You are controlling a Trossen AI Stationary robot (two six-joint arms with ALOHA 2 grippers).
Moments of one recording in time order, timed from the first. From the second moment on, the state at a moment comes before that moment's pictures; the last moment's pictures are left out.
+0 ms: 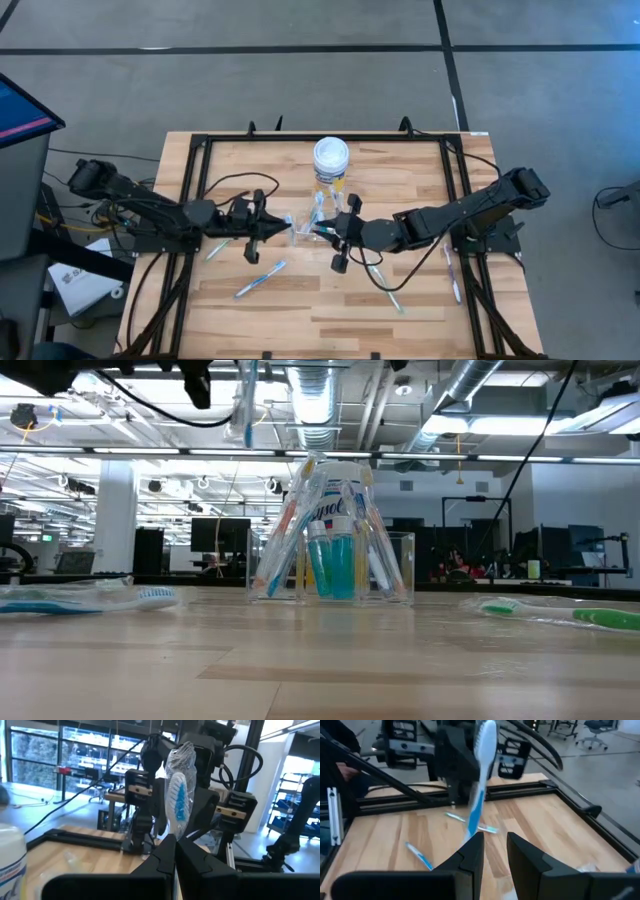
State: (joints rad) left arm -0.28 1.09 0.43 0.84 -0.30 -0.13; right arm 0.35 1.58 1.22 -0.01 0.57 0.18
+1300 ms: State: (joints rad) left arm -0.24 1.24 0.55 0.89 -0.18 -0.06; right arm 0.37 1.63 1.22 0.06 0.52 0.08
